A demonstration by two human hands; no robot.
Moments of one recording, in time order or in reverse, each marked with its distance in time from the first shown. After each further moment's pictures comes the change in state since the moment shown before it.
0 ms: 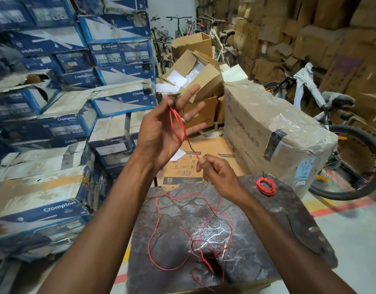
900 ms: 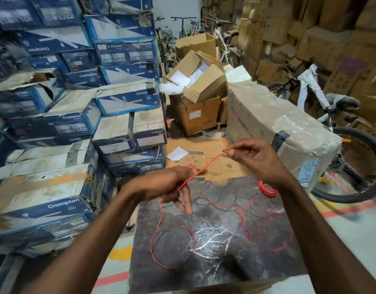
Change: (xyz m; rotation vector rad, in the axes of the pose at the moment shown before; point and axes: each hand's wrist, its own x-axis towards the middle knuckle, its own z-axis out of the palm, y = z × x) left_hand -0.061 -0.031 -0.042 0.705 -0.178 -0.791; right_hand -0.010 -0.060 -0.071 -0.130 0.042 -0.109
